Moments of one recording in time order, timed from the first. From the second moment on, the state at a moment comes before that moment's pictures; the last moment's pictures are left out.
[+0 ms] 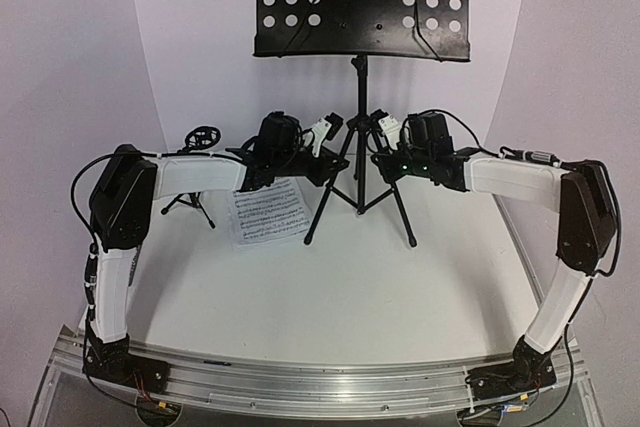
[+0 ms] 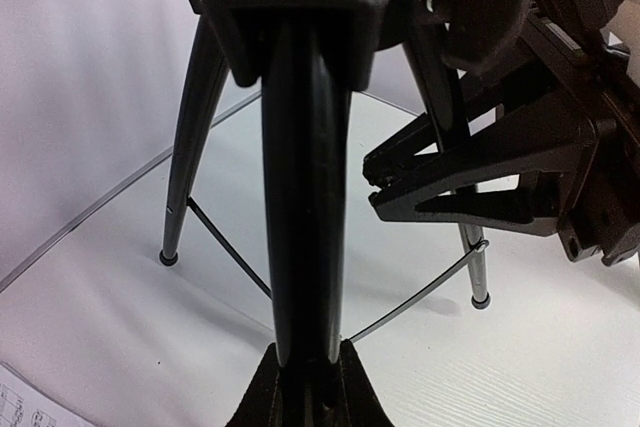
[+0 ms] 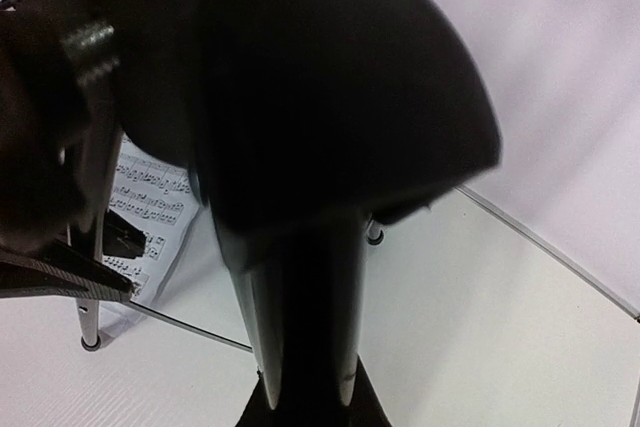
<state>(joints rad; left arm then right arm) -0.75 2.12 1.66 0.17 0.36 0.01 0.56 1.79 1.36 -0.03 -0.02 -0.14</state>
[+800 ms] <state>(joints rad) -0.72 2.15 1.90 0.18 0.37 0.02 0.53 1.80 1.55 0.00 -0.02 -0.10</state>
